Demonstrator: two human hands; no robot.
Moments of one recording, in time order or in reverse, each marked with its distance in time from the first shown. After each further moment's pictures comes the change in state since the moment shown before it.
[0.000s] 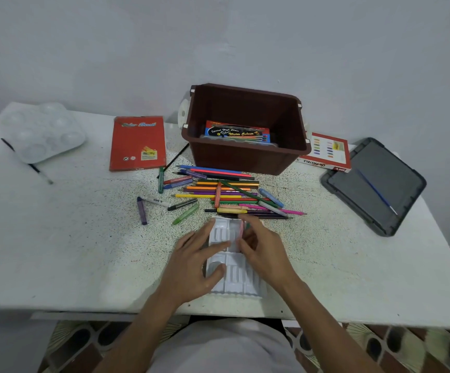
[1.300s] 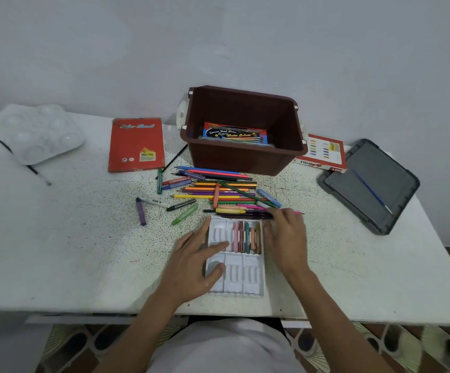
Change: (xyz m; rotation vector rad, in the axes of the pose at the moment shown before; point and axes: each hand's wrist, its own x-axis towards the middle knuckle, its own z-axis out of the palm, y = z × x) left_hand -0.002 -0.005 0.005 -0.004 -0.017 -0.013; right_hand 0.013 0.042 -0.016 -0.515 0.397 -0.009
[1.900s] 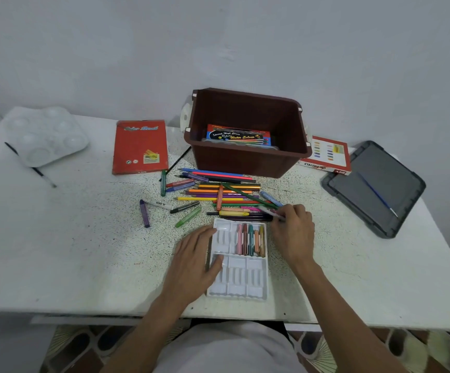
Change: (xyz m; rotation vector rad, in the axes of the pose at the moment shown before) left_hand 0.002 0.002 0.003 0.028 0.076 -0.121; right_hand 0.022 0.007 0.001 -0.024 -0.028 0.160
